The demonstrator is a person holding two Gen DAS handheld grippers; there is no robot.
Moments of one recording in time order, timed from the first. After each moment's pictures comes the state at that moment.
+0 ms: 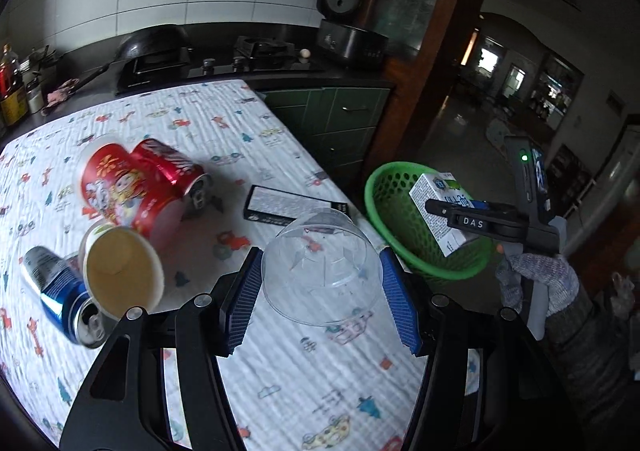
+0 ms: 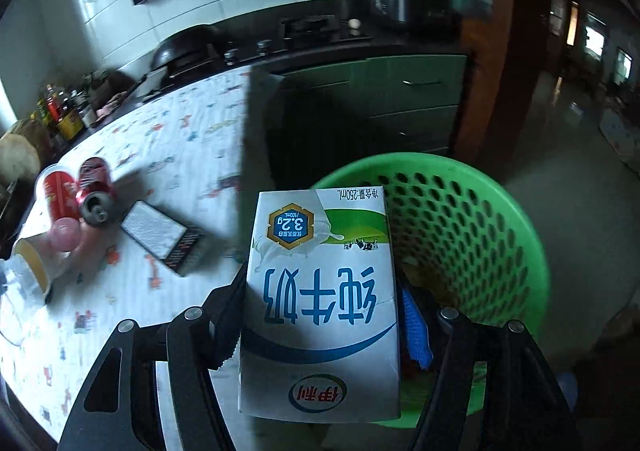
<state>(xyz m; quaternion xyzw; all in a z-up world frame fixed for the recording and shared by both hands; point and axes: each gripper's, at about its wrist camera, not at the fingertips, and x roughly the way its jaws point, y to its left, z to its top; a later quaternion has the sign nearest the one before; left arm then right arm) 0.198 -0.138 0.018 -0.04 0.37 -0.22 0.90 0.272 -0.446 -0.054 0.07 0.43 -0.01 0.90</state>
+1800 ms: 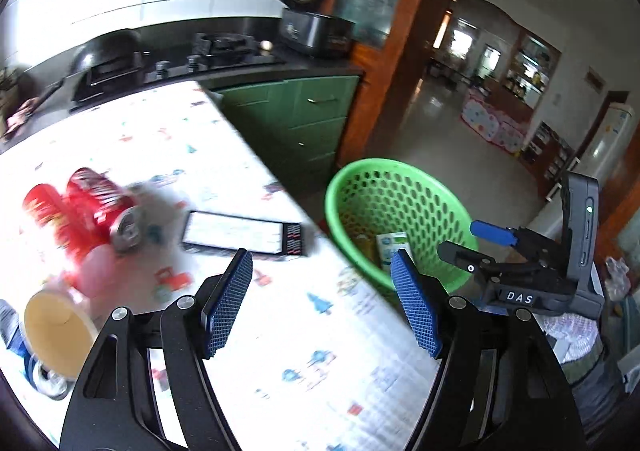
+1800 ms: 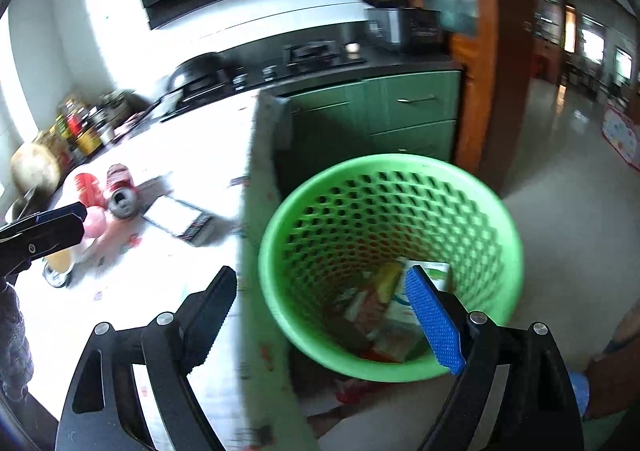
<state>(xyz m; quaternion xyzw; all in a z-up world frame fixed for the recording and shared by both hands) 0.230 -0.176 0.008 -0.02 0.38 -0.26 0.89 0.209 -0.424 -0.033 0.06 0.38 0.06 0.92</state>
